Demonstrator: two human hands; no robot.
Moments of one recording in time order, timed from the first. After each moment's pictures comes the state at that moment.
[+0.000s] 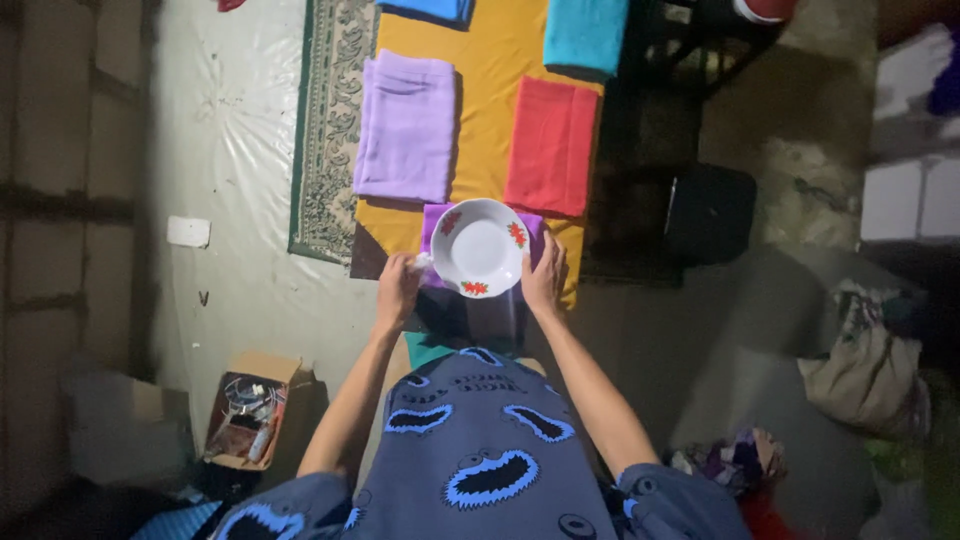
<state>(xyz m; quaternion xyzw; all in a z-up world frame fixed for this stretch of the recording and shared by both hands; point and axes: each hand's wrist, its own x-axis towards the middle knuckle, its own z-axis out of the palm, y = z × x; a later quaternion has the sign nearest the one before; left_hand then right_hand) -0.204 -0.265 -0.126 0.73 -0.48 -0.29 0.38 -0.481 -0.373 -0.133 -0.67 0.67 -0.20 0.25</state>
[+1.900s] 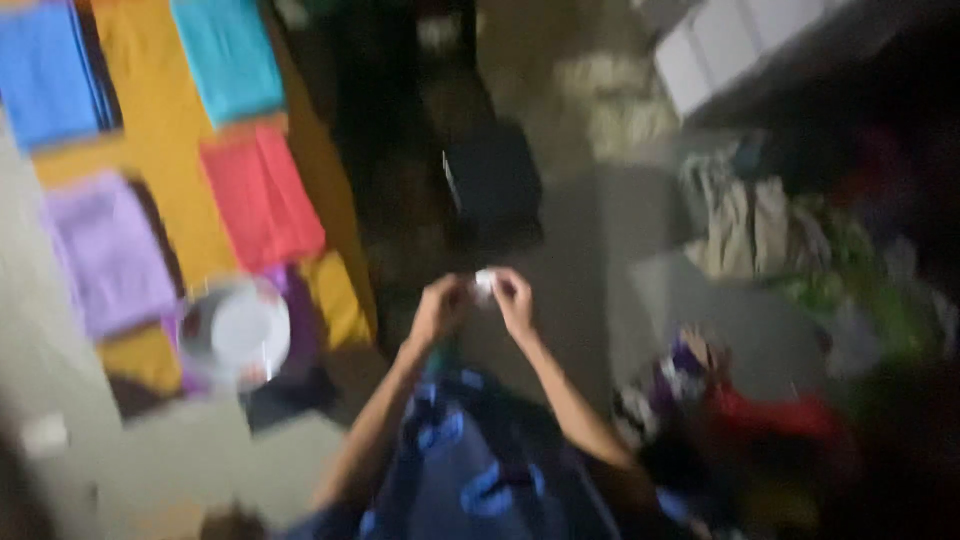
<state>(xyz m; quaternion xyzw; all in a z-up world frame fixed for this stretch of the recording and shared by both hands) -0.707 -0.382 -0.064 0.45 -0.67 -0.51 0.29 -0.908 -0.343 -0.109 -0.47 0.64 -0.43 0.43</state>
